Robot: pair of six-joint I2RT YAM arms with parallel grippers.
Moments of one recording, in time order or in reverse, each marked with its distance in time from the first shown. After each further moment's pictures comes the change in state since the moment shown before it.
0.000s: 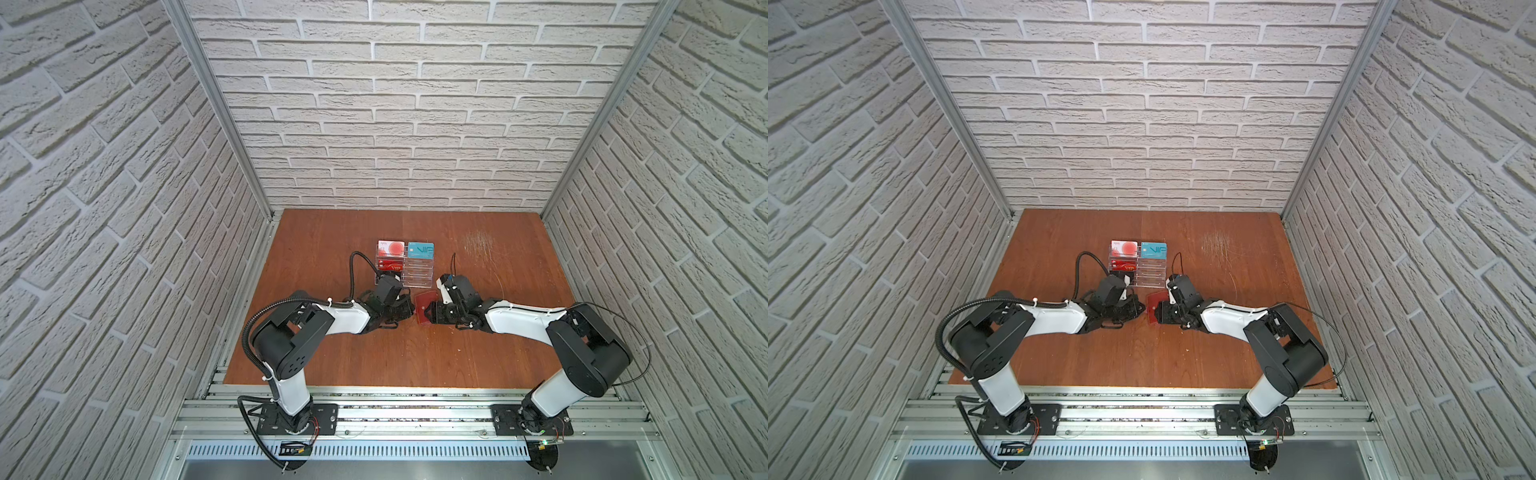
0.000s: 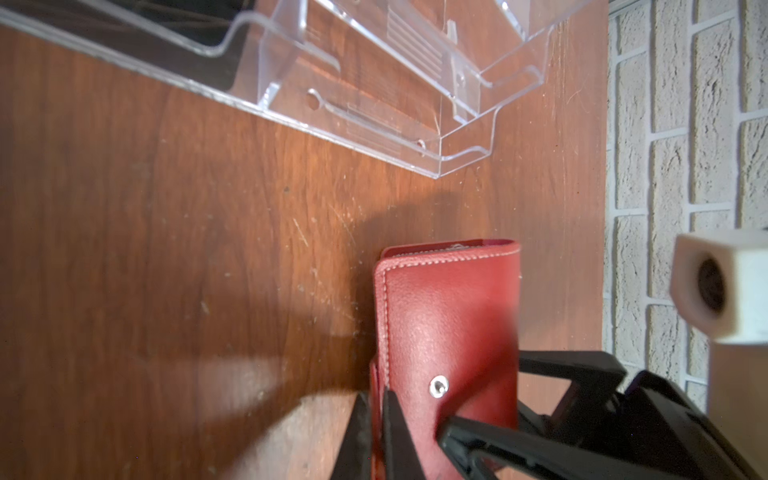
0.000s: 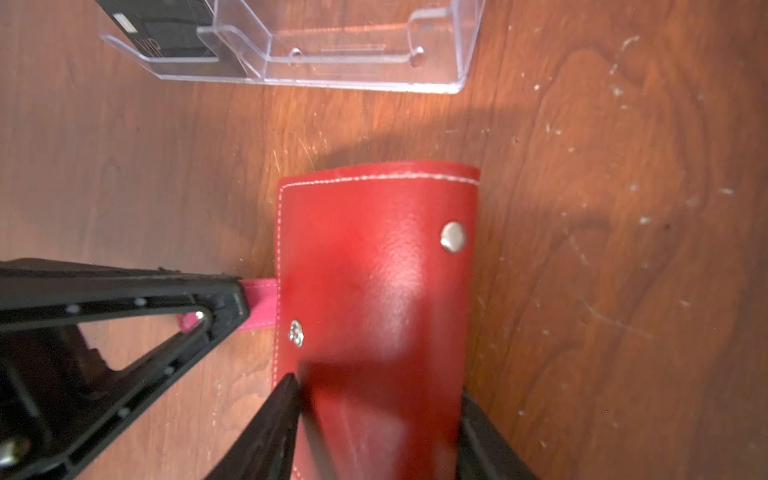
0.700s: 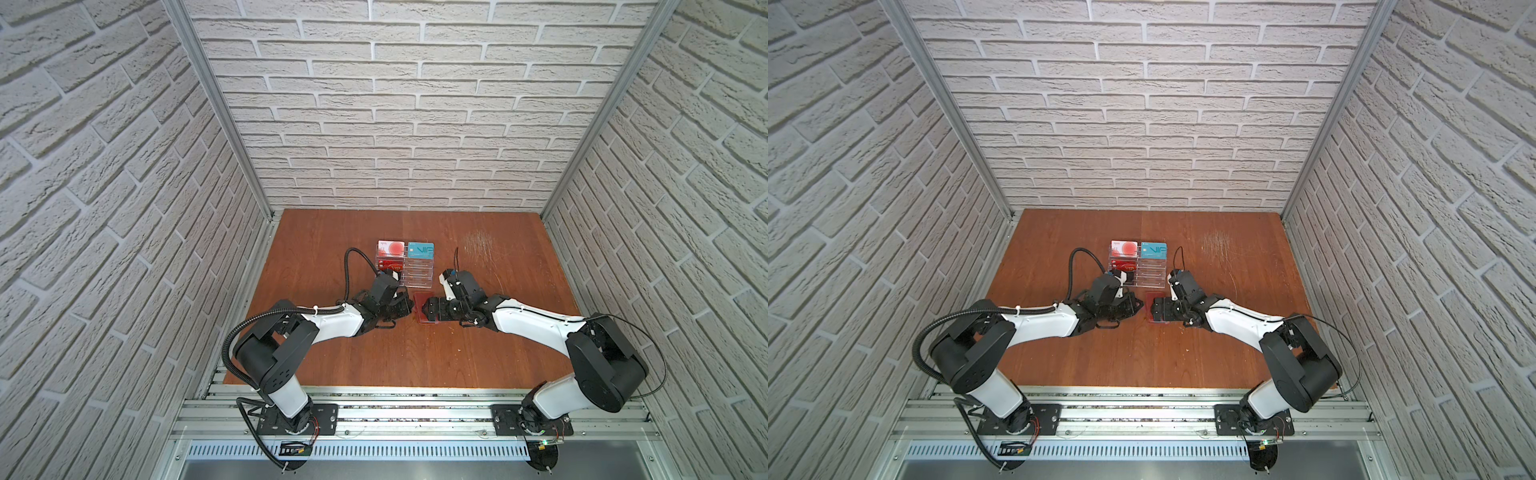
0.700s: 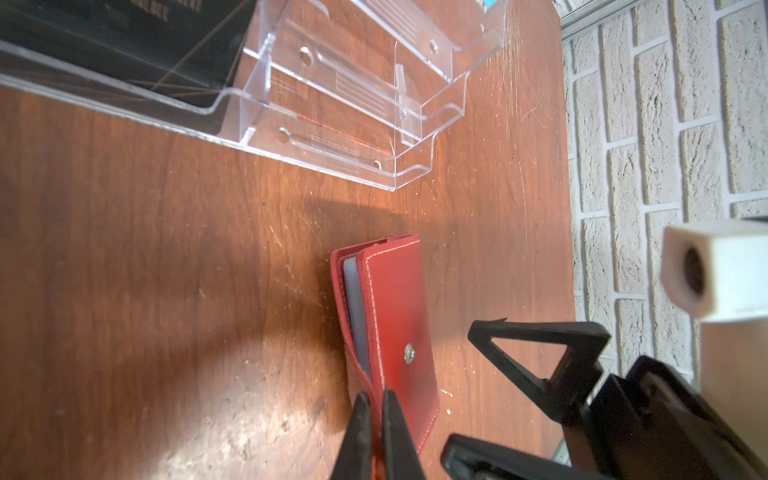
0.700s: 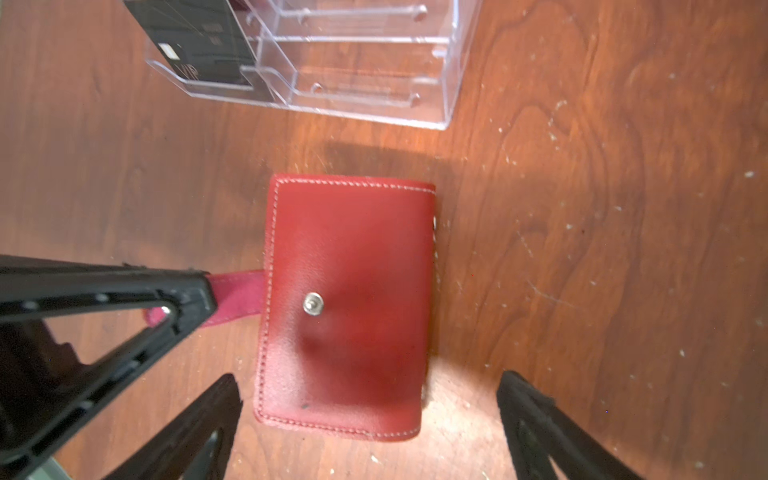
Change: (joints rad) left arm 0.000 -0.111 -0.021 -0.029 -0.014 0.013; right arm 0.003 -0.093 0.056 -0.134 0.035 -0.032
